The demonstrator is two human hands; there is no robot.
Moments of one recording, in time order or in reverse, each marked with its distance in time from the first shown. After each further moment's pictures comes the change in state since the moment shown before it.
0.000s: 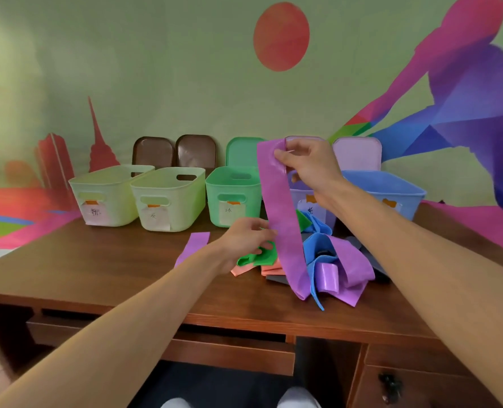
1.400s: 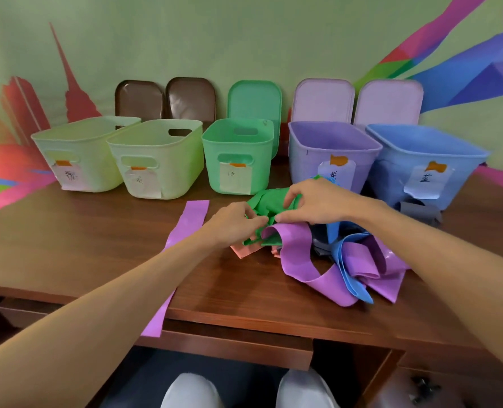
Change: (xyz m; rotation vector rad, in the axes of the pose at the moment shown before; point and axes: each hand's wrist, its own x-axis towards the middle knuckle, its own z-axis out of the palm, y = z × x) left_hand 0.060 -0.064 -0.024 0.594 0.087 -0.105; right_hand 0.003 0.114 0.017 -0.937 -0.685 0.032
